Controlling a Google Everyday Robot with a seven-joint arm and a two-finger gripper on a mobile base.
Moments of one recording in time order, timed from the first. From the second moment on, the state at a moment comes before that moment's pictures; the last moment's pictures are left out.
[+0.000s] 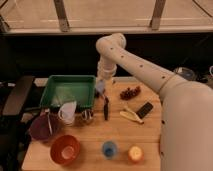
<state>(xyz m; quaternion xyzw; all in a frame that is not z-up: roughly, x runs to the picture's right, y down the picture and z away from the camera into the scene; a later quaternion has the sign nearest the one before) -0.019 -0.026 0.796 -0.28 -0.16 -0.24 0.91</state>
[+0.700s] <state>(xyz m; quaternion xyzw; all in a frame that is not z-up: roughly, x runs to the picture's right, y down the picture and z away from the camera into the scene) -0.036 -0.025 0.793 -0.28 -0.16 -0.24 0.91</state>
